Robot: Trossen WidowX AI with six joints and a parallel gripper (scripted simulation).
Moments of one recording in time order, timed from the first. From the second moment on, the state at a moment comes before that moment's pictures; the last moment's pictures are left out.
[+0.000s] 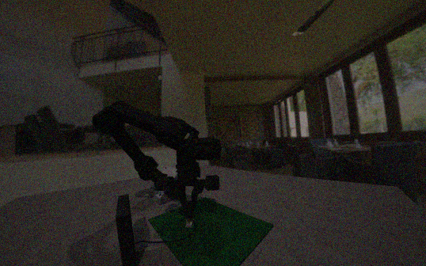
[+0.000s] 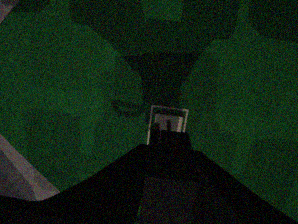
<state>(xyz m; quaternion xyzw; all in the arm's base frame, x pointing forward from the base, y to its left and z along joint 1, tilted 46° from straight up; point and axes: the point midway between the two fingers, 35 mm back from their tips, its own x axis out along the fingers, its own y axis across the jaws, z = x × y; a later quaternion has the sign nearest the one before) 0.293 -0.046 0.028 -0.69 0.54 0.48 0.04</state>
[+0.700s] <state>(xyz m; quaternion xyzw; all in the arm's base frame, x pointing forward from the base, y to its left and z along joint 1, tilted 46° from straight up) 0.292 -0.048 0.025 -0.69 0.54 0.48 0.04</state>
